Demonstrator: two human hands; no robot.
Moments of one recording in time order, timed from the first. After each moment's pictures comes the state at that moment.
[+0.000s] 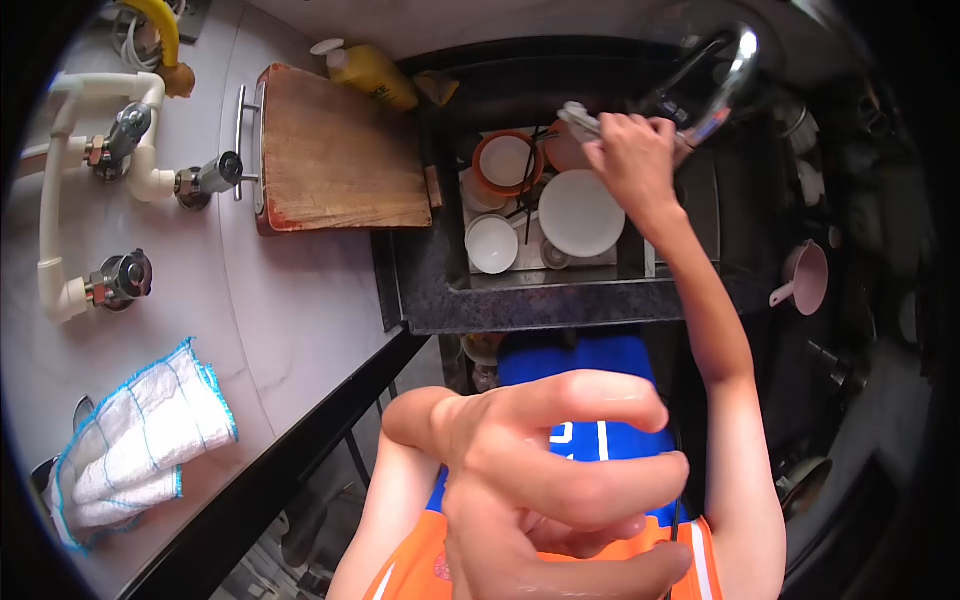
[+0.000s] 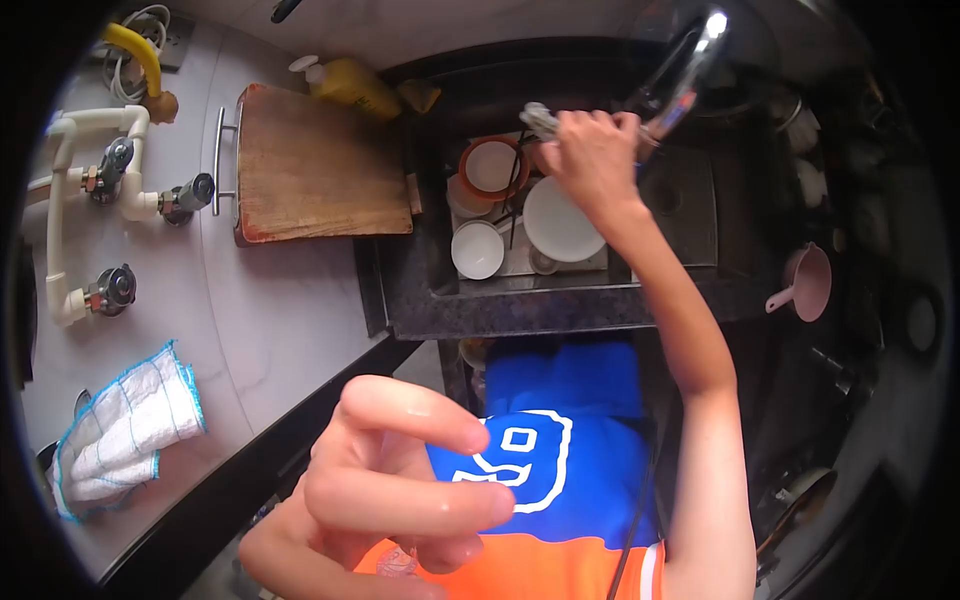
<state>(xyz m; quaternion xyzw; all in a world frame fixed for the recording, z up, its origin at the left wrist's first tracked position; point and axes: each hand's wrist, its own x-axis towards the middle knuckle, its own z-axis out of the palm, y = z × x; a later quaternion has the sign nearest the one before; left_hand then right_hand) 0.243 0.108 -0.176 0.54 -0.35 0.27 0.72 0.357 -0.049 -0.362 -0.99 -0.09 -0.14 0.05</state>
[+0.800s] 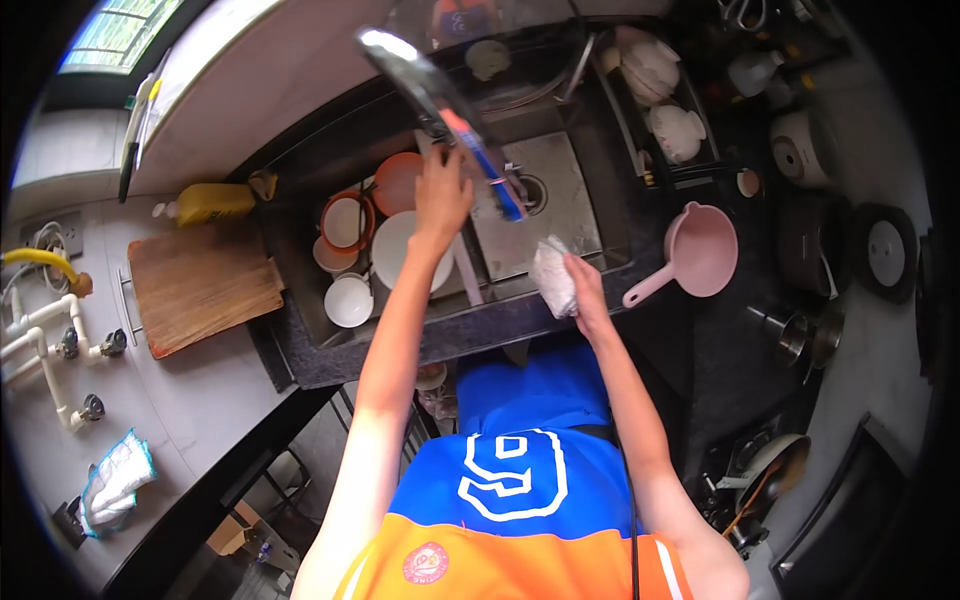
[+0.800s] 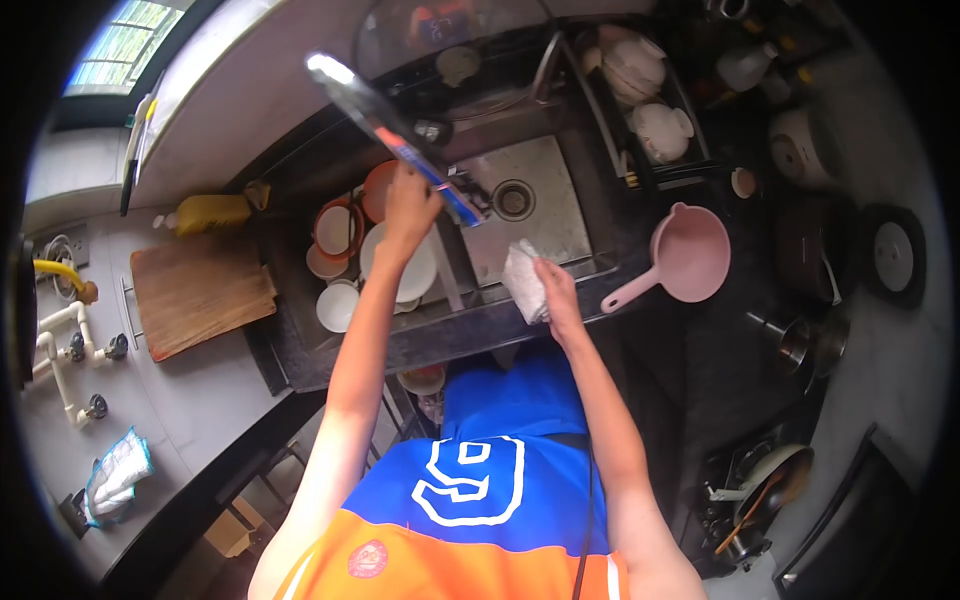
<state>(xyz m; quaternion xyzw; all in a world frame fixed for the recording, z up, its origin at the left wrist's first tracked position) 0.377 -0.162 -0.482 0.94 -0.21 -0.04 0.28 0.167 -0.336 -0.512 -0.47 0.35 0.07 0.81</state>
